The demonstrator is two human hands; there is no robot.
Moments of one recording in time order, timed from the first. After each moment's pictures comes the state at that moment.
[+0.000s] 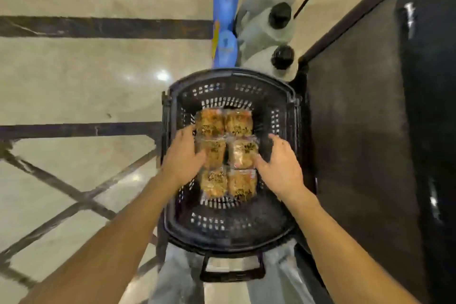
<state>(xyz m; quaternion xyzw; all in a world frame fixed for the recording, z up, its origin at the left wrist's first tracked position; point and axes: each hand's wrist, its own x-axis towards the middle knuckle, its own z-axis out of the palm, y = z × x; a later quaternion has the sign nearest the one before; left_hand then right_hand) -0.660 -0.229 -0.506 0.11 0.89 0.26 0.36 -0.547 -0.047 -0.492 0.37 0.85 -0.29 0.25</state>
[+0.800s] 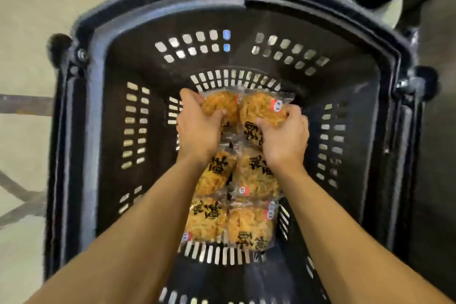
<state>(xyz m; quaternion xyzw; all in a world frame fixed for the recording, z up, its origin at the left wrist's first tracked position) -0.694 -0.132 -0.784 -0.14 0.89 0.37 0.22 -0.629 -0.006 -0.774 0.50 0.74 -0.44 0.08</state>
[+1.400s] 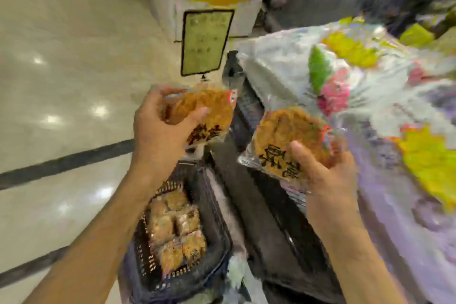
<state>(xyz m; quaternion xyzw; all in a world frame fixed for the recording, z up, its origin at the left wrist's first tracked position) -0.621 -0.130 -0.091 0.26 0.68 0.67 0.13 -0.410 -0.024 -0.062 0.42 0.58 -0.57 -0.40</state>
